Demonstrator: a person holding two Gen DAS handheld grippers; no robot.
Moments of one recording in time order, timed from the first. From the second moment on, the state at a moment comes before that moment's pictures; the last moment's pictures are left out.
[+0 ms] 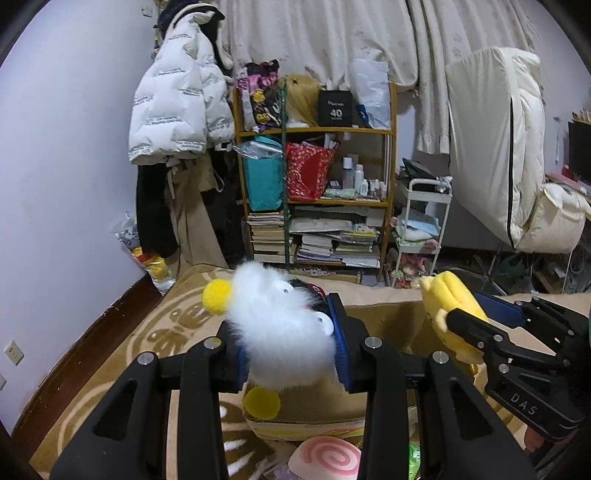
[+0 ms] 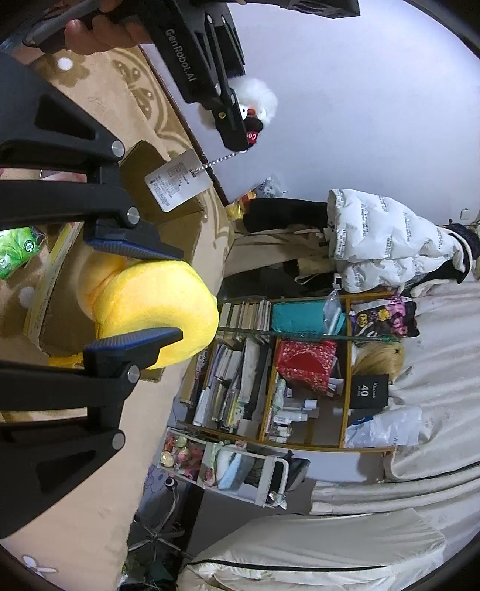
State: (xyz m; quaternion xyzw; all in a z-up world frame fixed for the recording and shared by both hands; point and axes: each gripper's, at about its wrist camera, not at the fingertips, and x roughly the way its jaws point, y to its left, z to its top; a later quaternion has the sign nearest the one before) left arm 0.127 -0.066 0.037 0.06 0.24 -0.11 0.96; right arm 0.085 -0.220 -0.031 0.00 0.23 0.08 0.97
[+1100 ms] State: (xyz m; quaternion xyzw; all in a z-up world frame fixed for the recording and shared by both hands) left arm 0.150 -0.077 -0.038 0.08 0.34 -0.10 0.93; right arm 0.110 -0.256 -0.087 0.12 0.30 0.12 0.94
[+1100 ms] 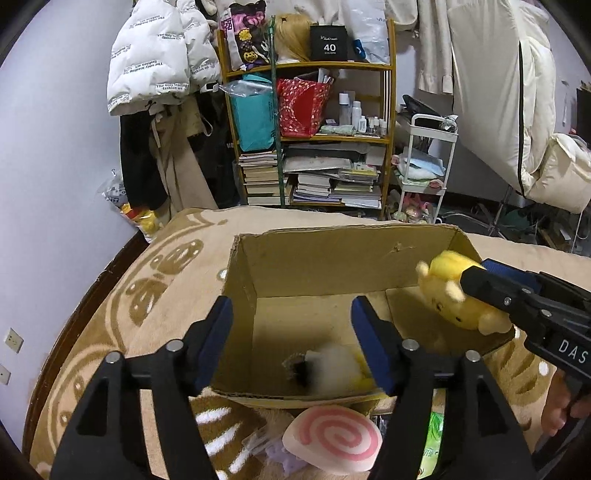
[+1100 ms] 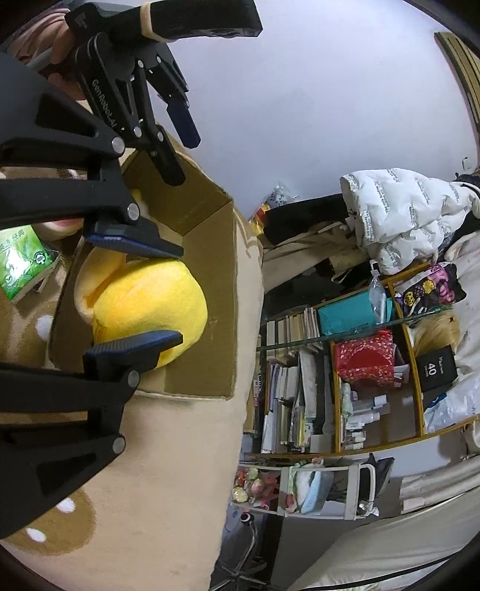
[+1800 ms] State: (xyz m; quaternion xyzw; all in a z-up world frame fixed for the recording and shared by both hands) left arm 0.085 -0.060 -0.003 0.11 0.34 -0.08 0.93; right arm 0.040 -0.273 -0.035 0.12 0.28 0.08 0.95
